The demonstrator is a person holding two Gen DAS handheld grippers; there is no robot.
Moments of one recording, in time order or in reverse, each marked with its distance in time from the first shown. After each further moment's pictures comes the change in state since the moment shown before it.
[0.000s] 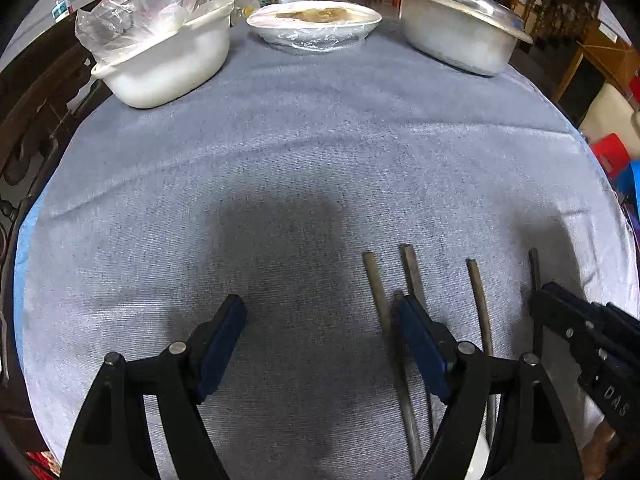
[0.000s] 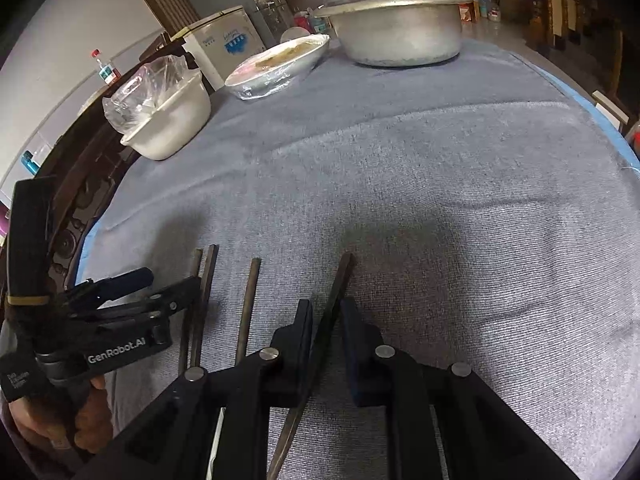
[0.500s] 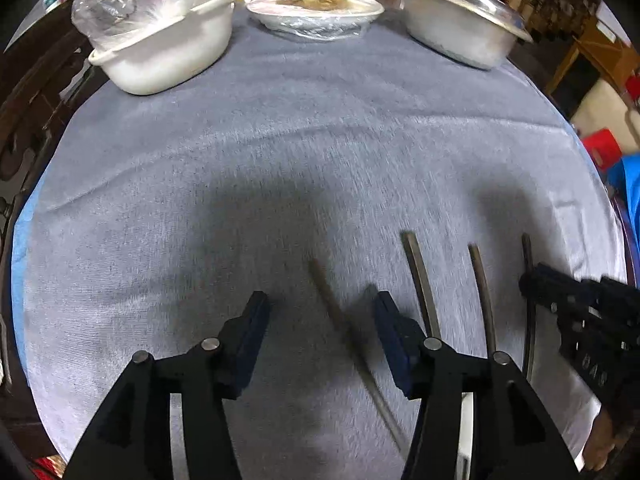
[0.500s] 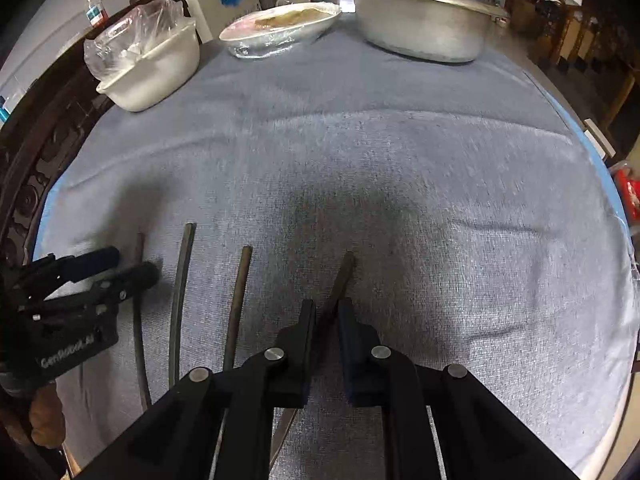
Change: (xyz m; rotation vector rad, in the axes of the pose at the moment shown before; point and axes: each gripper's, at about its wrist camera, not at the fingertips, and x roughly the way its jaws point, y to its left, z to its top) left arm -0.009 0.017 0.000 -0.014 0.059 -0.042; right arm 0.014 0.030 0.019 -0.130 0.140 -0.176
